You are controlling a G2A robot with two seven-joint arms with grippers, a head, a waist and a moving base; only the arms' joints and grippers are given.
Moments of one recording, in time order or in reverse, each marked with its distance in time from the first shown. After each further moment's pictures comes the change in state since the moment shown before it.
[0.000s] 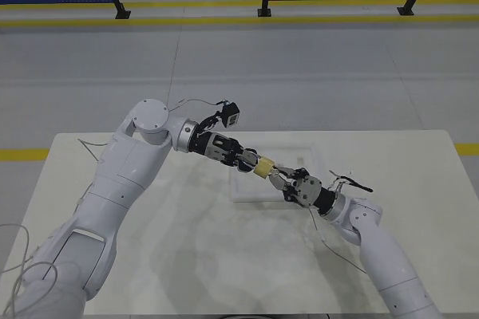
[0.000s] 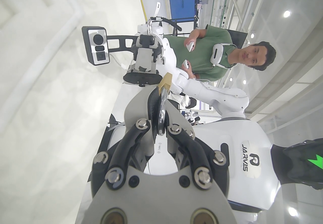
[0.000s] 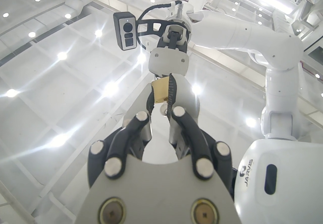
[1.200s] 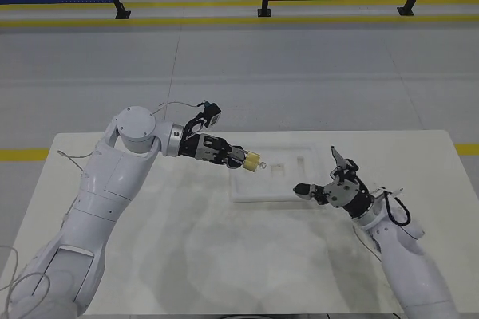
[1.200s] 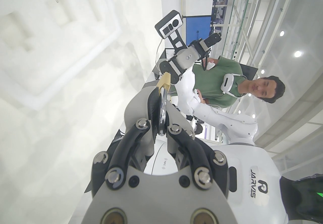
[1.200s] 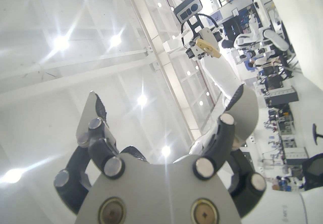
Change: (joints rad) left arm 0.116 0.072 -0.110 -0.164 0.154 0.133 0.134; right arm -0.168 0.049 0.226 -0.141 -0.510 -0.482 0.222
